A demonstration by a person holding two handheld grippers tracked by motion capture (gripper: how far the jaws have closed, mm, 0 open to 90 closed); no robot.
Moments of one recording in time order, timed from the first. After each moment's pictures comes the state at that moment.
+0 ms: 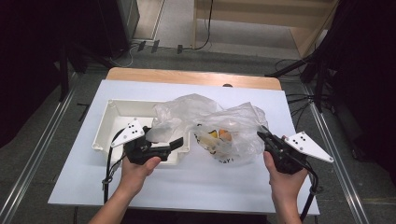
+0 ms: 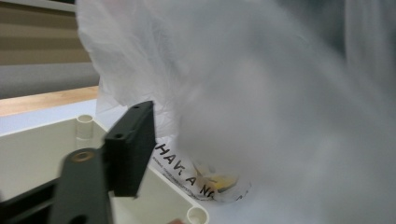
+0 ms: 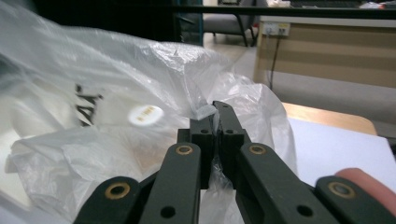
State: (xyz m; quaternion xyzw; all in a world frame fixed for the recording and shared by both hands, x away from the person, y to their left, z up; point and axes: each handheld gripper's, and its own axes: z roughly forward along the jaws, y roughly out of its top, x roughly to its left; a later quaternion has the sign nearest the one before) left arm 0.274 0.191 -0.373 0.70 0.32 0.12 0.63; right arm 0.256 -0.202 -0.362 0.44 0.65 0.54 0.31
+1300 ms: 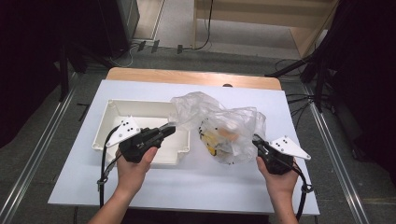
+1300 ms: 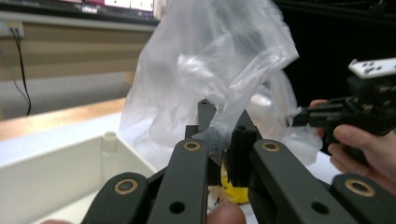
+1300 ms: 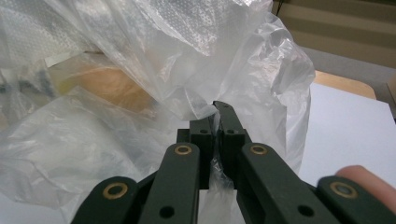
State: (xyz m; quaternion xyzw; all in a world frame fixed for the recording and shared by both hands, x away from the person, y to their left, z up) left arm 0.274 0.187 -0.364 0.70 0.34 0.16 0.61; right arm 0.271 -0.201 -0.411 0.44 0.70 0.47 0.30
